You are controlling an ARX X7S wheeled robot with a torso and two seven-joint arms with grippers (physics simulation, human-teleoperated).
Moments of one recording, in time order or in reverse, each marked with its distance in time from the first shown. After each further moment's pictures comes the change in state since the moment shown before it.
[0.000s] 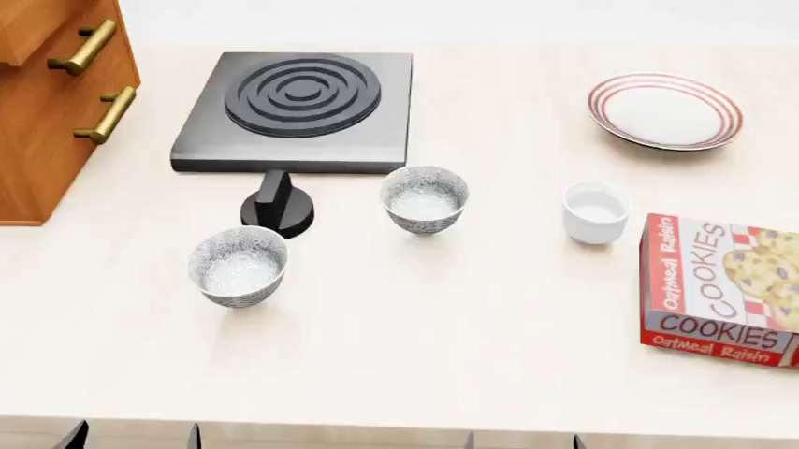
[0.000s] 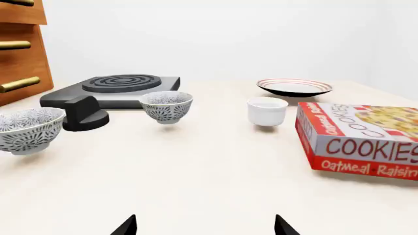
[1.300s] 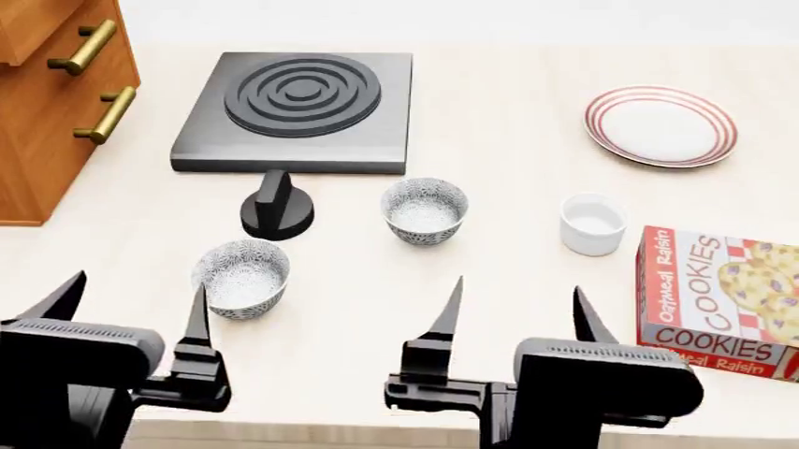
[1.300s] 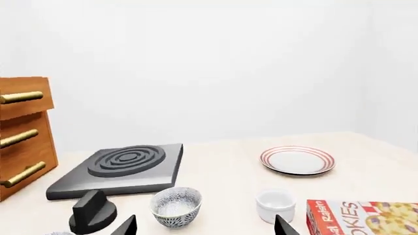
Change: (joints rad) left arm -0.286 -0.122 0.143 0.264 -0.088 -0.428 -0.108; right arm 0.248 0.047 -0.123 -0.340 0.138 0.418 0.209
